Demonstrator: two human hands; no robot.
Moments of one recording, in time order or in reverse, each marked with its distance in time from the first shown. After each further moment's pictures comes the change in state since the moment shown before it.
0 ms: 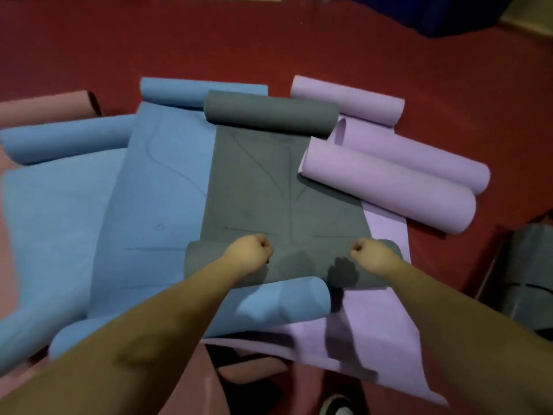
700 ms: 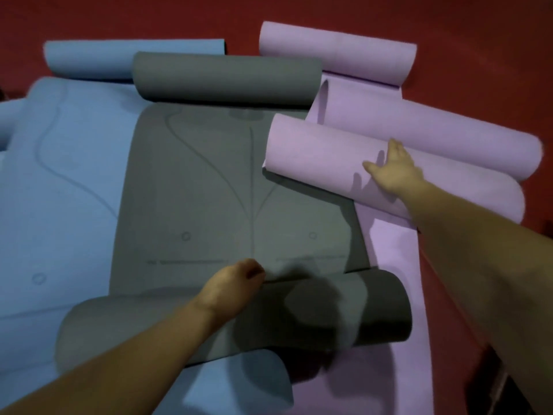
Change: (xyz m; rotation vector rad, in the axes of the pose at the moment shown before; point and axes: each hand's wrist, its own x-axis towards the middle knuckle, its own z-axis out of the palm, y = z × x) left_hand 0.182 0.049 0.086 0.084 -0.060 -0.026; right_hand 0.332 0.120 -0.096 0.096 0.244 0.110
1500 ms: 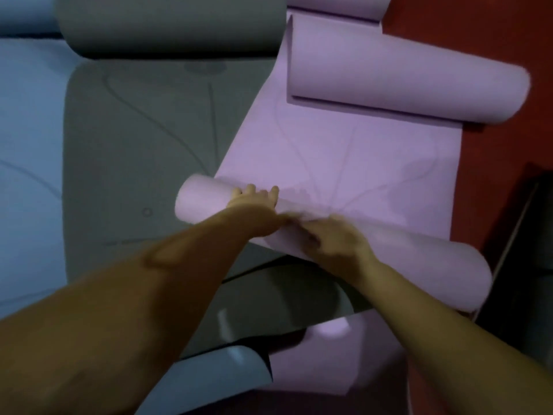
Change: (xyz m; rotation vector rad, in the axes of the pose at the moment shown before) left_hand 0.113 0.084 0.045 0.737 -0.095 0.127; right_hand -0.193 0.013 0.089 -0.020 -0.154 -0.498
